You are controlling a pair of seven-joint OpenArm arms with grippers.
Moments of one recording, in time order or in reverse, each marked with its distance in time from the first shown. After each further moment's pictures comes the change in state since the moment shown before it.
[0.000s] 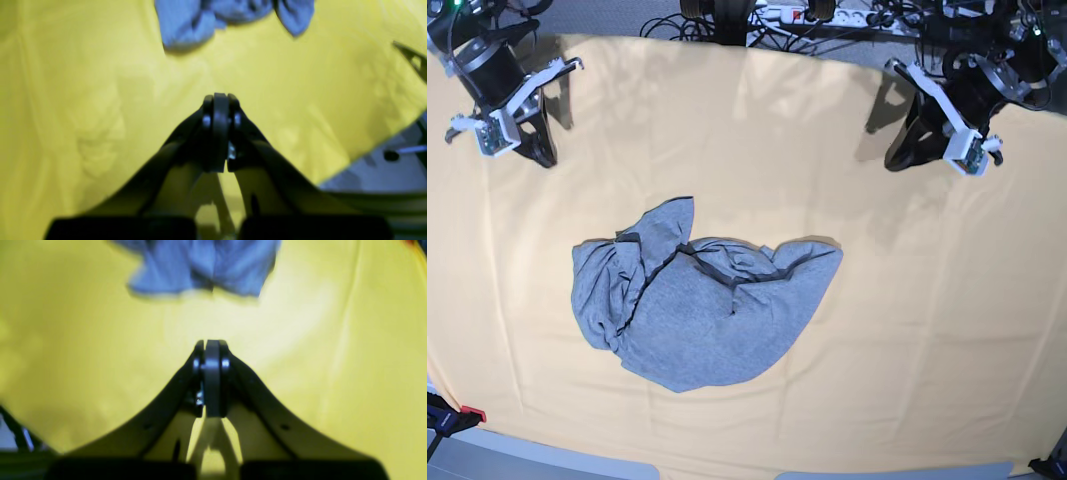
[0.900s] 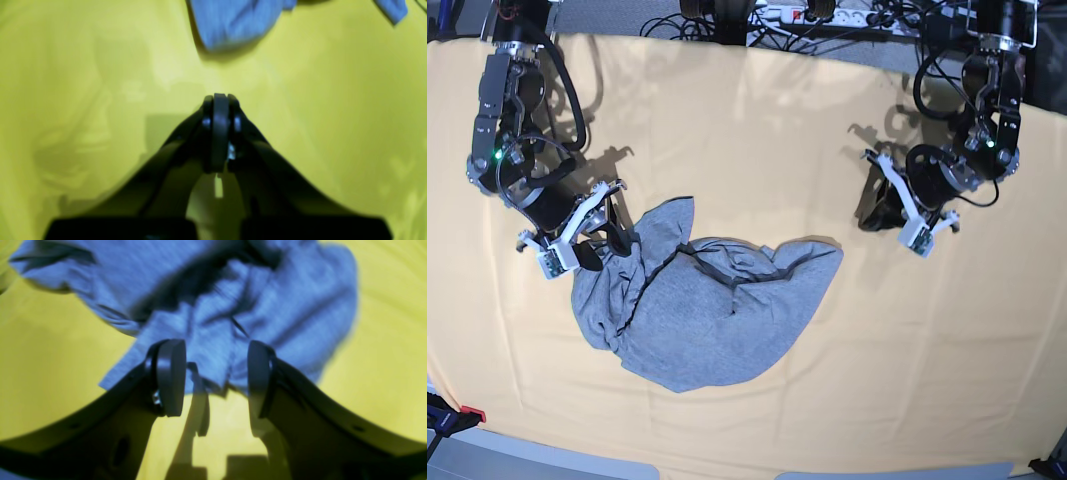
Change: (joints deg) left arm -31.0 -2.5 23.0 -31.2 10.3 -0.2 -4.0; right arm 35.0 -0.2 -17.5 -36.3 -4.5 5.2 0.2
